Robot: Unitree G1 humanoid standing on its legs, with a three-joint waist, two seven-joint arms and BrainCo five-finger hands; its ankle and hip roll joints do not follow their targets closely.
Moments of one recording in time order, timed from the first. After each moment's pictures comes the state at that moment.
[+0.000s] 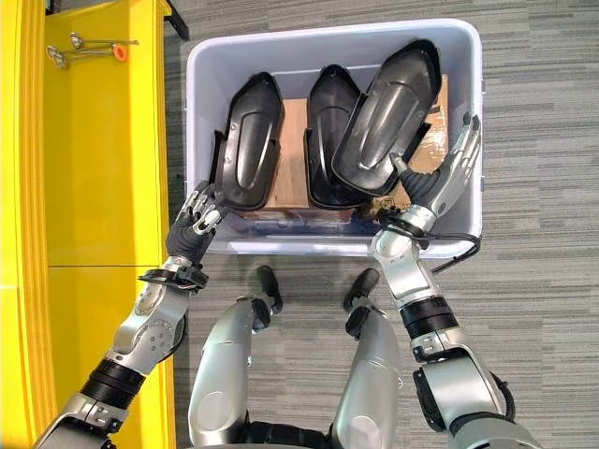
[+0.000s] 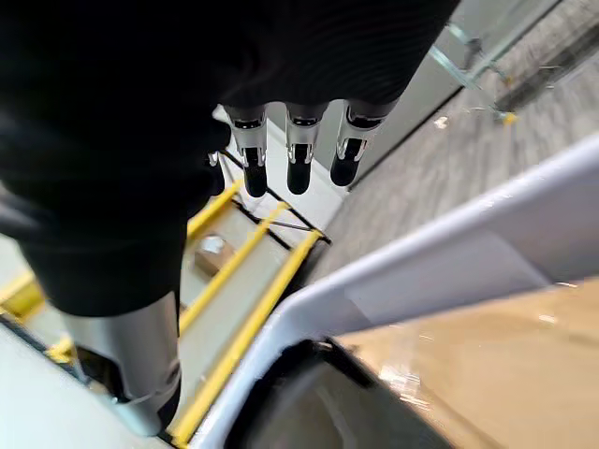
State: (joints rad) left arm -0.26 0.36 -0.27 0.08 -0.85 -0.17 0.09; right arm -0.64 -0.40 0.19 0.47 -0.13 0.02 -1.02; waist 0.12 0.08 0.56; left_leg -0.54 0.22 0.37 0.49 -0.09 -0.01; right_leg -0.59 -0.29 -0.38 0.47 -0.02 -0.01
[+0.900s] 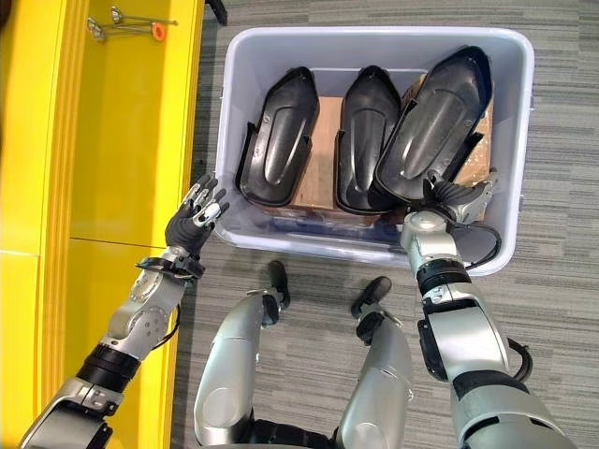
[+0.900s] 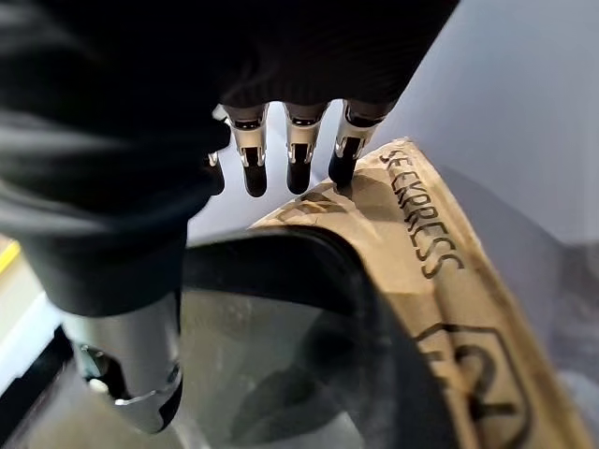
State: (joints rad) left arm -0.32 0.41 -0.27 0.15 -0.88 -0.10 0.04; right arm -0.91 -0.46 0.17 0.98 0.33 0.10 -0.91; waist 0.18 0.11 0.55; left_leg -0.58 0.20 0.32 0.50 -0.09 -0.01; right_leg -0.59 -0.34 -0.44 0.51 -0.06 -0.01
